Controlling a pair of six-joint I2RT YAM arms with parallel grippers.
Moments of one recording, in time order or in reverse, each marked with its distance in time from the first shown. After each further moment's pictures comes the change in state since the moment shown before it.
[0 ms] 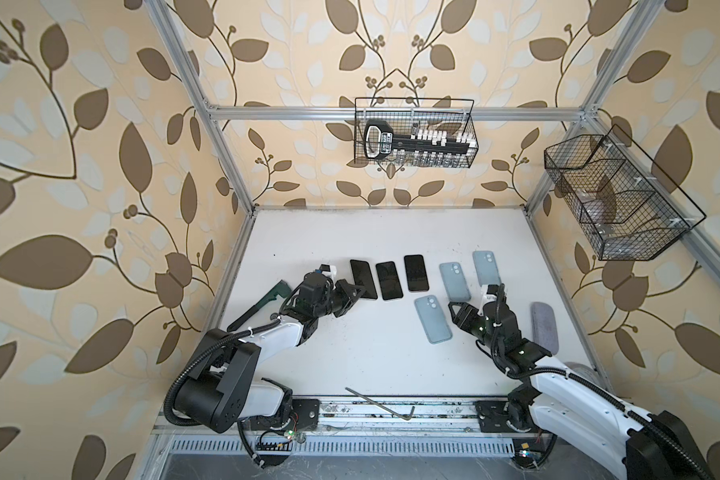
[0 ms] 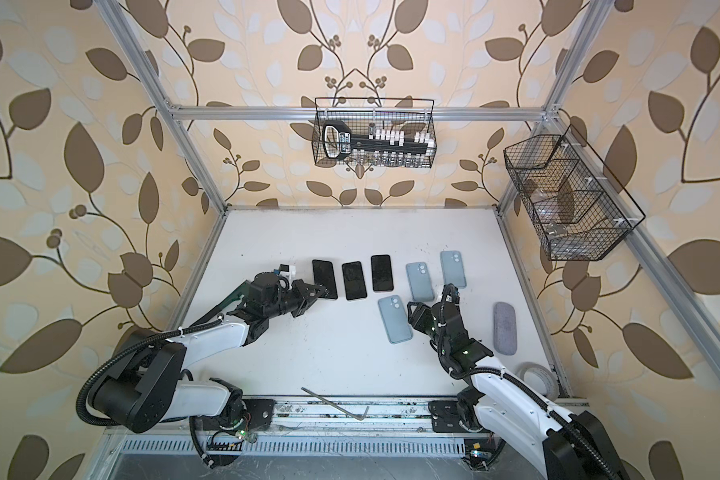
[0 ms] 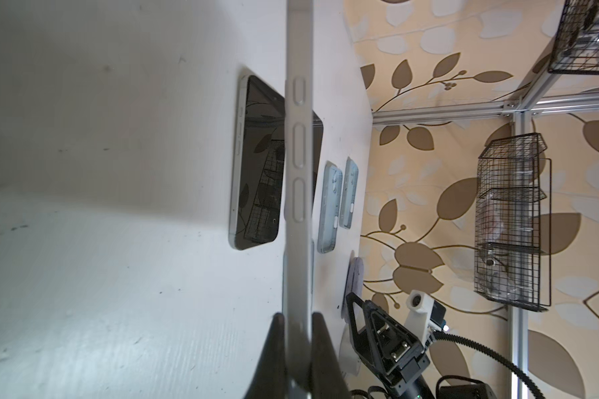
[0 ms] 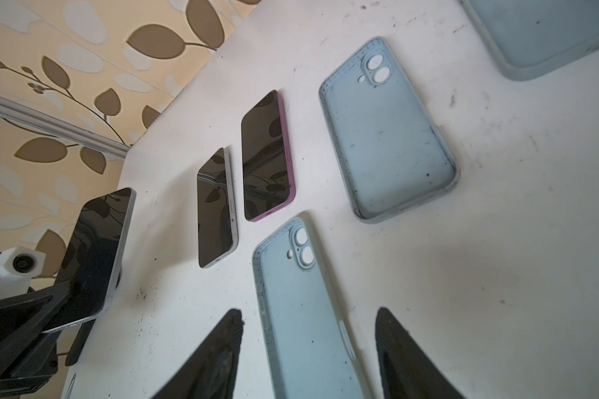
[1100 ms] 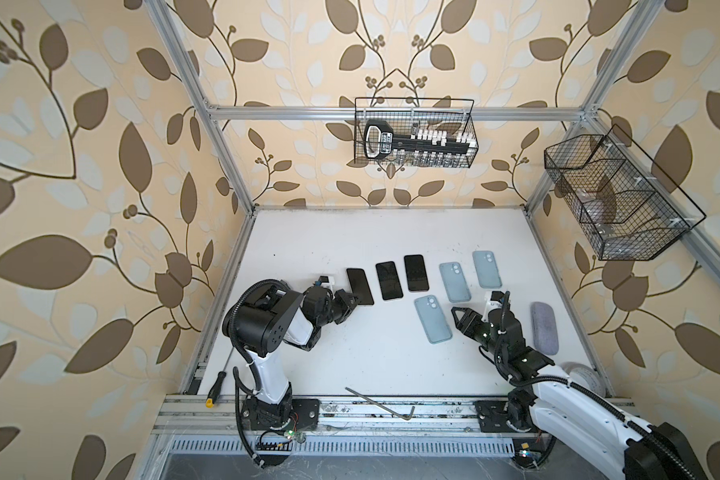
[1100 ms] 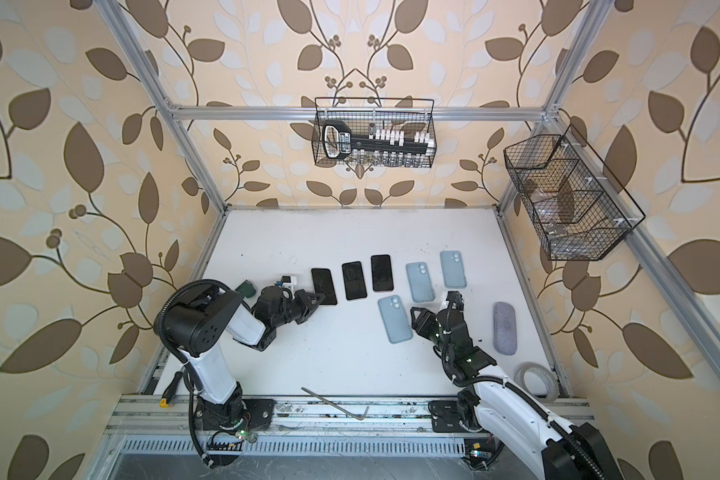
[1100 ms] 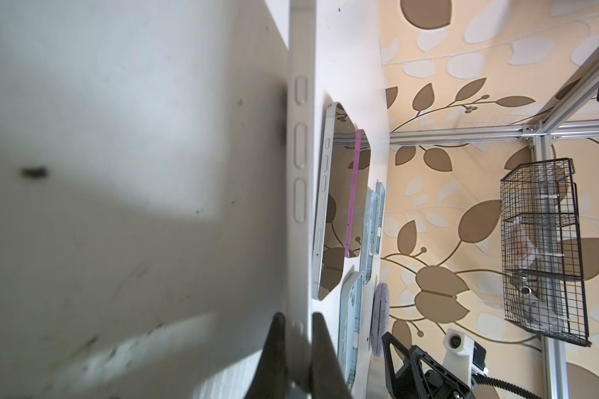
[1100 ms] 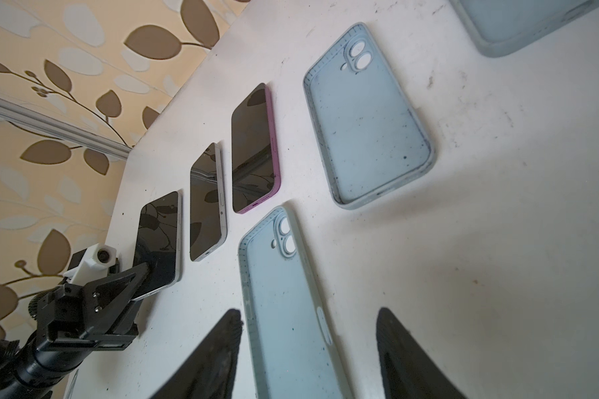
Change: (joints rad) left arm 0.040 0.462 -0.099 0.602 -0.013 -0.030; right arm -0.042 -0.064 -0.084 0.035 -0.038 0.000
